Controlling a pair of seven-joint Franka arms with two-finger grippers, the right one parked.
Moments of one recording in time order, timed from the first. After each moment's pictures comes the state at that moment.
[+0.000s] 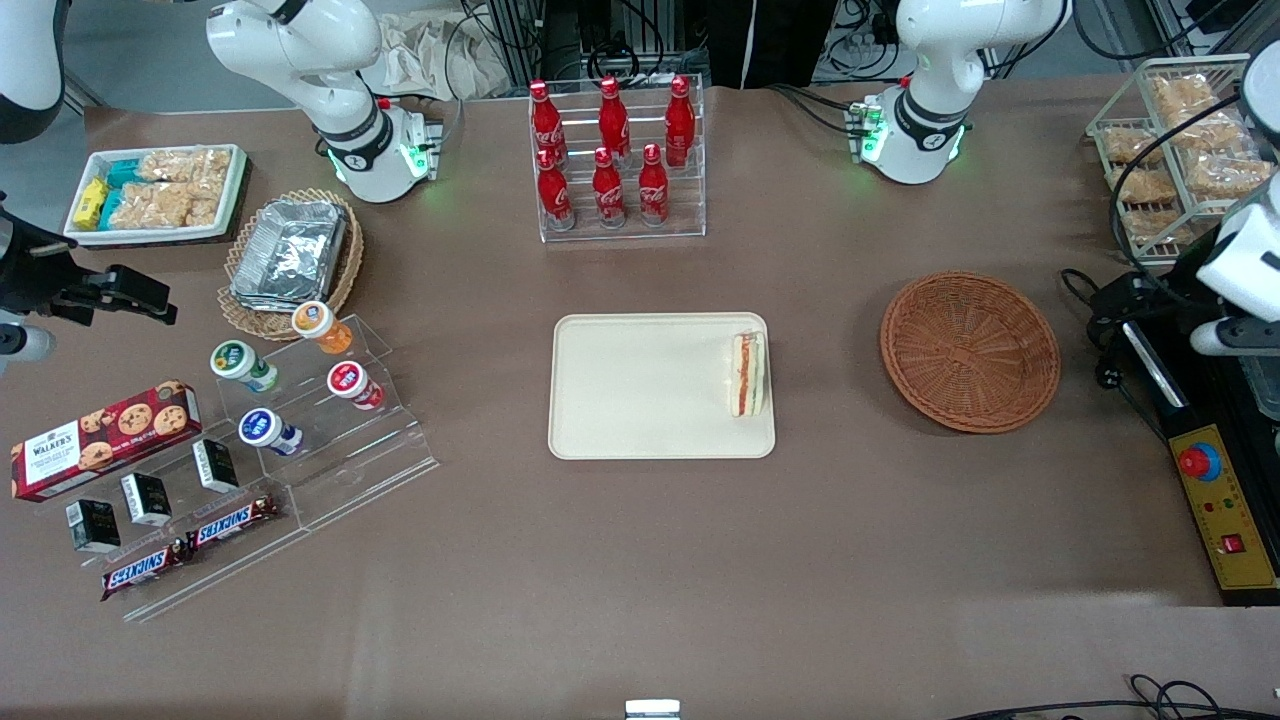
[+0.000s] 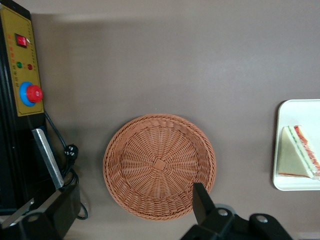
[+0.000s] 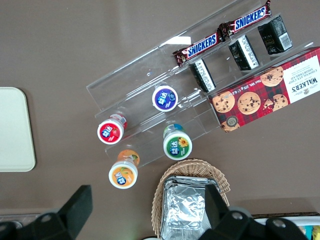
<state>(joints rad) 0.10 -0.04 -0.05 -1.76 -0.01 1.75 0.07</state>
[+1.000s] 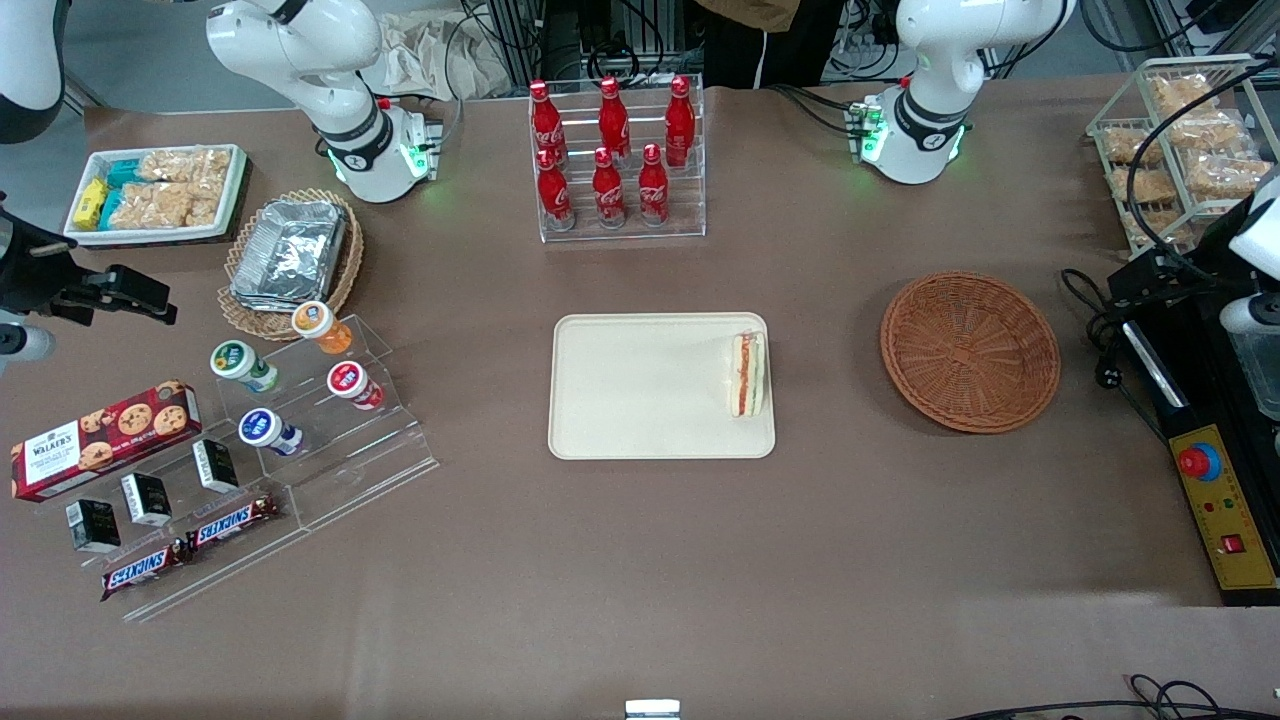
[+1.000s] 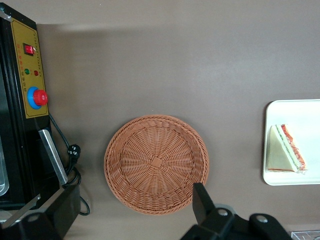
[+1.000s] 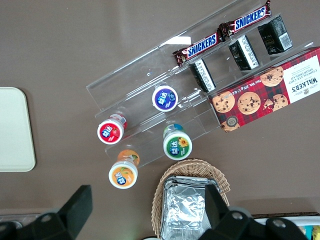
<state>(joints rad) 0.10 -0.03 -0.06 -1.68 -0.02 1.68 0.07</state>
